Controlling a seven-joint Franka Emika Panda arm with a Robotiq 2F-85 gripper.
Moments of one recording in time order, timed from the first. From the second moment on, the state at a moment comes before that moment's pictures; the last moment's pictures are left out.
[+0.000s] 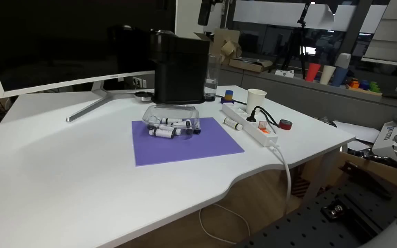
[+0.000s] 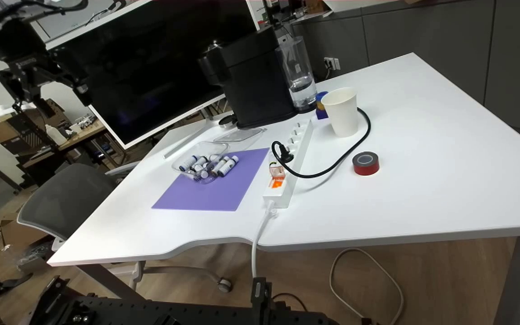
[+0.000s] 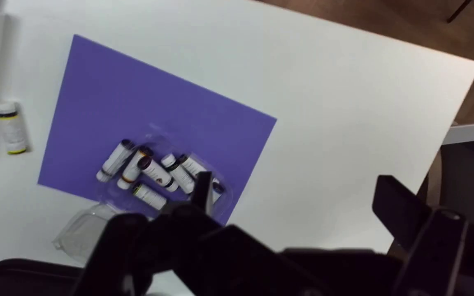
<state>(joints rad) 0.16 -0.45 0.05 -2.53 0.16 2.14 -0.14</state>
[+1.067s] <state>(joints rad) -0.02 -0.02 -0.12 -2.28 0.04 2.14 -0.72</state>
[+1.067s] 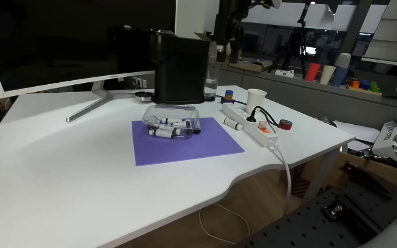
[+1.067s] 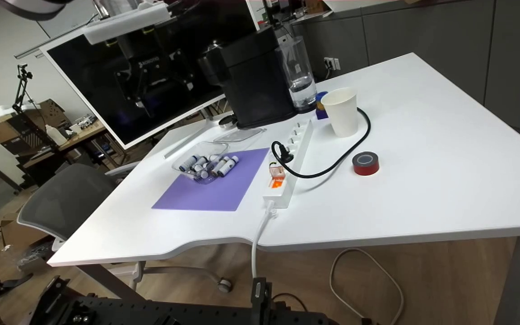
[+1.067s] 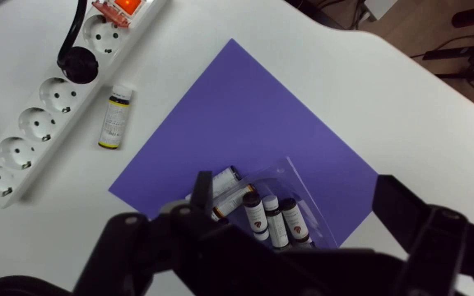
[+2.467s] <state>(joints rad) -0.13 0.39 -0.13 -2.05 -0.14 2.34 -0.41</state>
